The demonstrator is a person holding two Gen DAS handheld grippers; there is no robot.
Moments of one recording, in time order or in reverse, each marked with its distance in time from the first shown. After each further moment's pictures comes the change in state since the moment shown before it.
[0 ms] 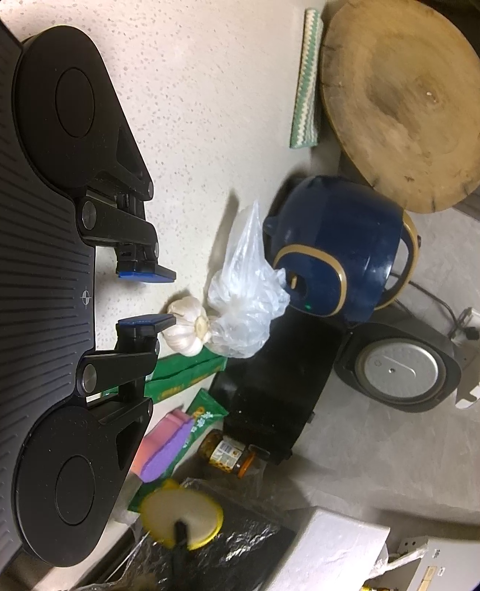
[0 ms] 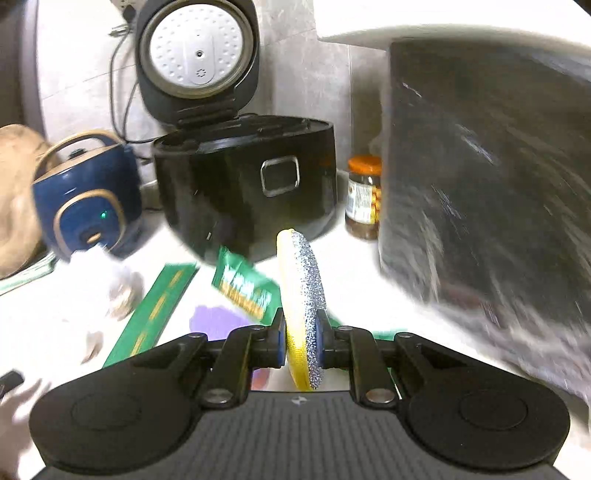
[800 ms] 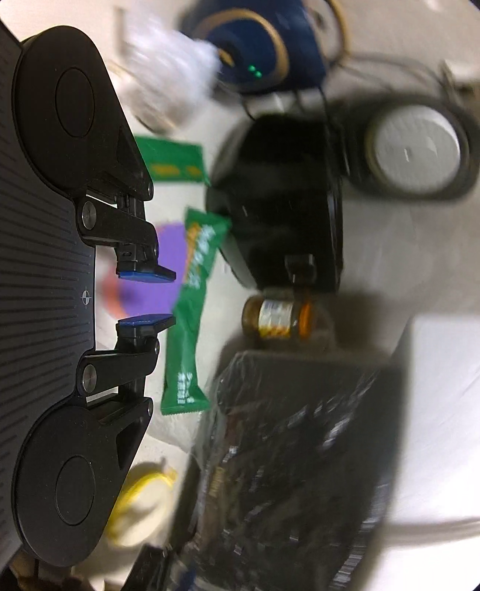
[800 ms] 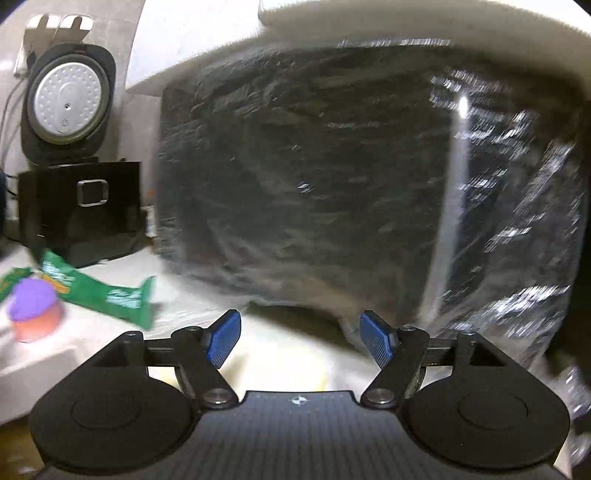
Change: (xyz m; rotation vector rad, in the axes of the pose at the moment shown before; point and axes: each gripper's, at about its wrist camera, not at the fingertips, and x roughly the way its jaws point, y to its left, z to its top) left arm 0.077 -0.228 0.001 0.499 0.122 -0.157; right arm -0.053 -0.102 -0.113 0.055 -0.316 -0.519
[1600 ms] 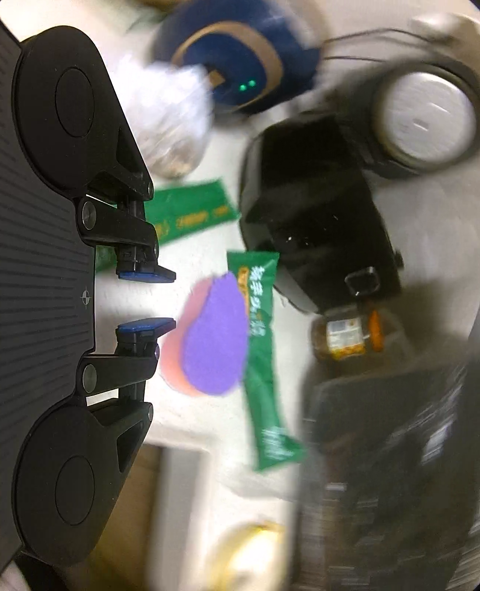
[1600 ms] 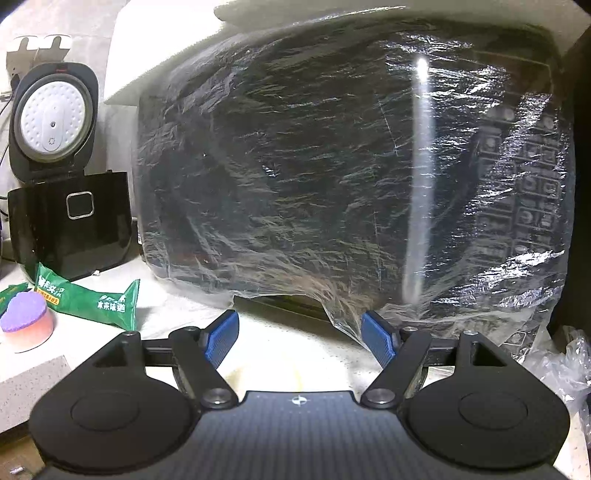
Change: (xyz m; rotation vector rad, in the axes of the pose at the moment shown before) left arm 0.010 0.046 -0.017 0.136 0.157 0.031; right arm 0.004 -0.023 -0.010 0.095 0.018 0.043
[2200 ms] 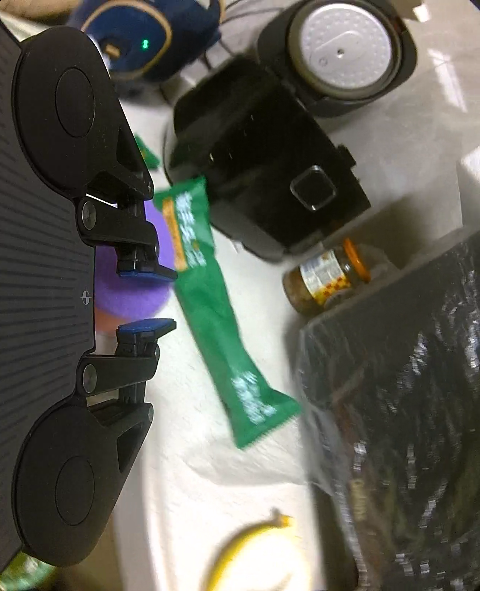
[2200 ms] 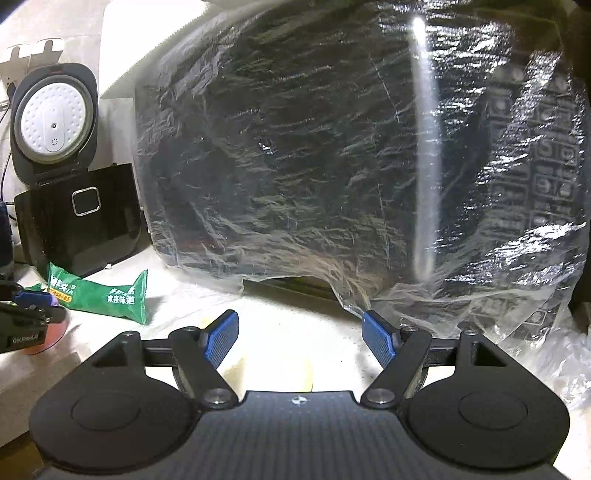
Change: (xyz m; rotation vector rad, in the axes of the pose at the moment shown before) left arm 0.059 -0.100 0.026 0.341 -0.016 0.133; right arm 0.010 -0.012 0.002 0.057 0.086 0.074
